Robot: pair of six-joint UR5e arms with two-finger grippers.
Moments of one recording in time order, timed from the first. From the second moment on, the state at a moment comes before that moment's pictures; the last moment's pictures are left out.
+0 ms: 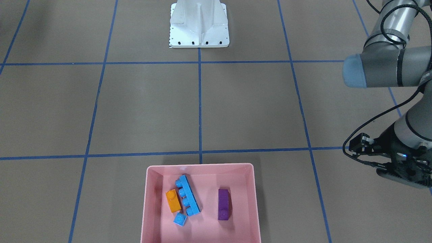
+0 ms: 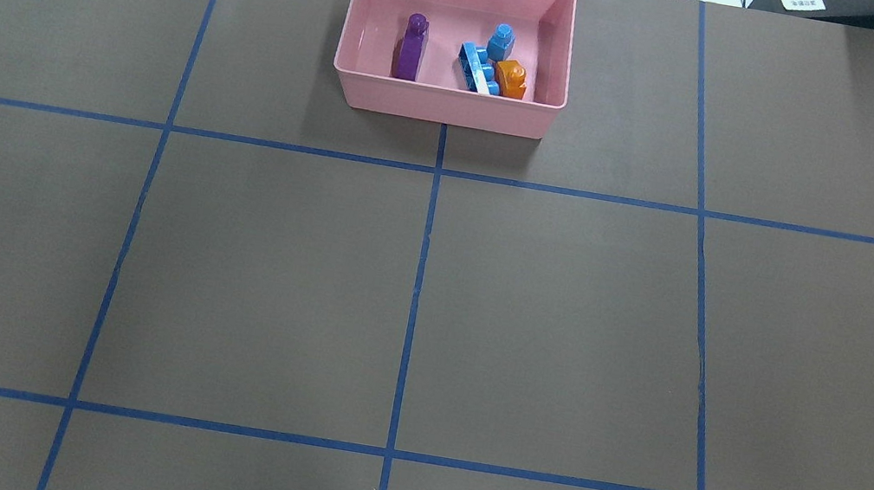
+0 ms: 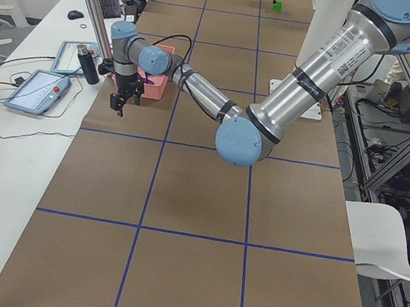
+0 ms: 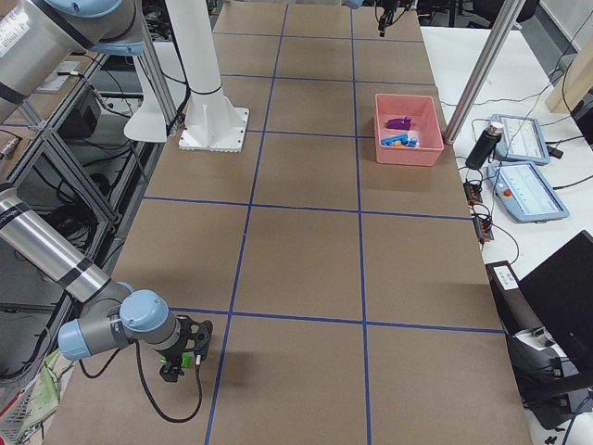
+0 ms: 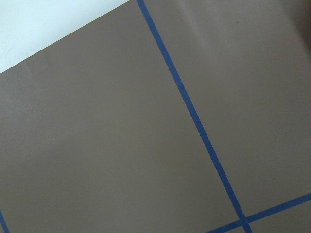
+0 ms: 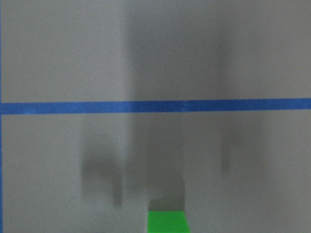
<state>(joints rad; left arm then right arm) -1.17 -2.26 -1.40 -1.43 -2.13 -0.11 1.29 -2.30 1.43 -0.45 2.26 0.41</state>
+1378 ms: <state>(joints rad) -1.16 -2.26 -1.40 -1.43 -2.13 -0.12 1.27 -2.29 1.36 -0.45 2.34 0.30</state>
